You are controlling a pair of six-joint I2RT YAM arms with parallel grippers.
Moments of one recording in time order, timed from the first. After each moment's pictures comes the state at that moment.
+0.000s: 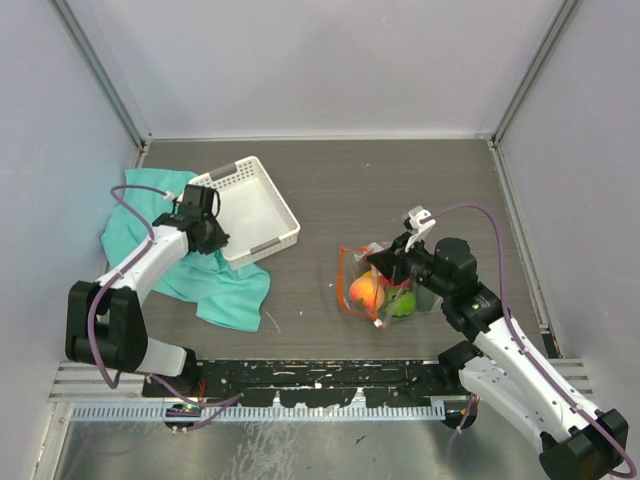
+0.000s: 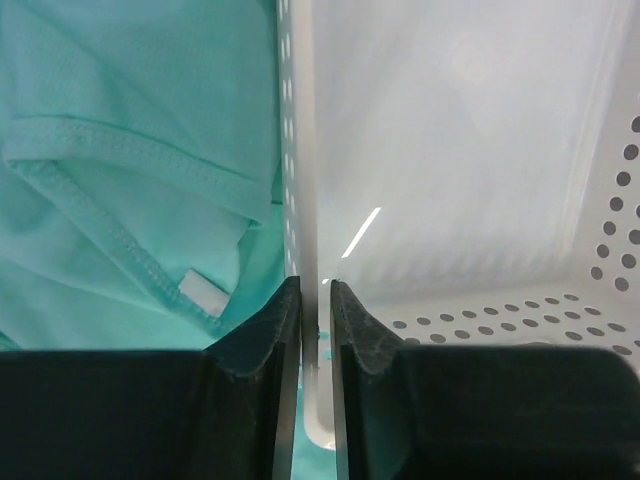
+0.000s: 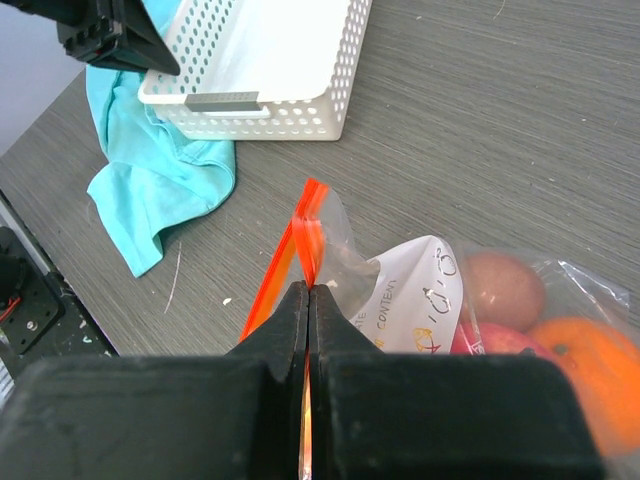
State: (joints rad) left arm -0.19 1.38 0.92 -0.55 -0.17 -0.70; right arm 0.47 0.67 0.54 -0.12 -0.31 0.25
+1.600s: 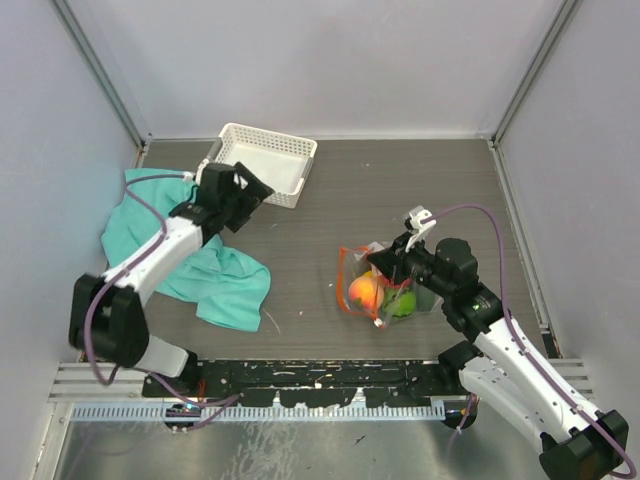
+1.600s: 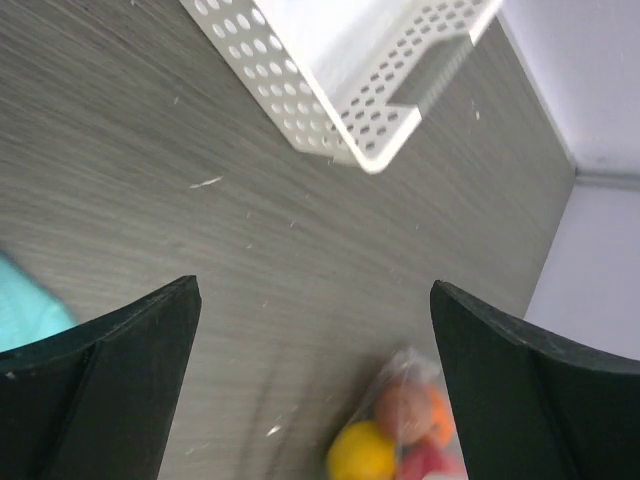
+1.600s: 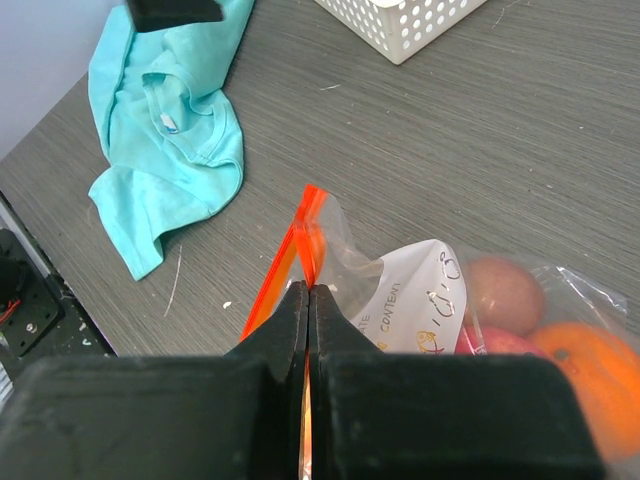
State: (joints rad) left arm -0.34 1.54 1.15 -0.31 -0.09 -1.12; right arm 0.47 0.67 0.54 -0.11 -0.31 0.25
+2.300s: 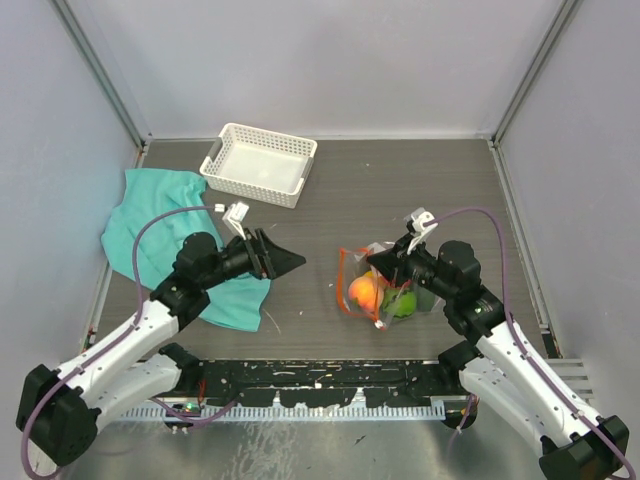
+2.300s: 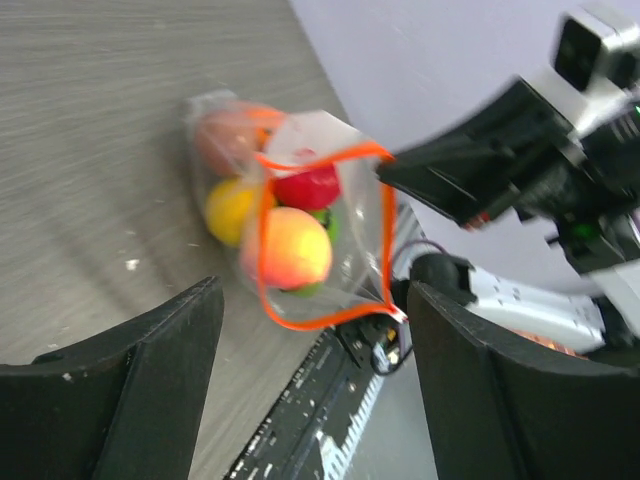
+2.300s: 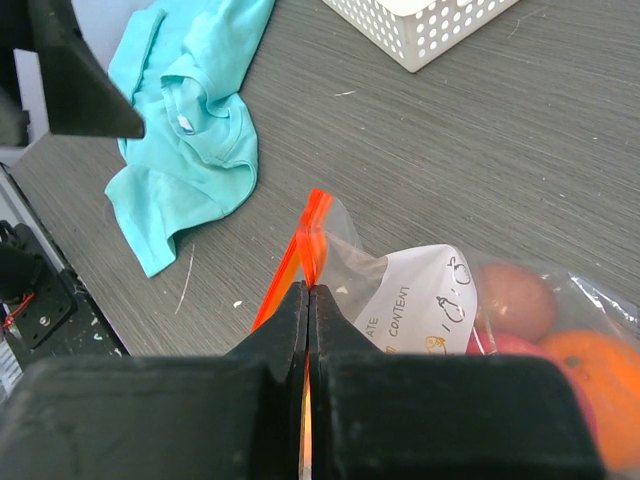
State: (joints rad) left arm -0.54 0.89 0.54 0.21 0.45 -0.83; right arm 0.47 0.64 0.53 -0.11 -0.34 0.25
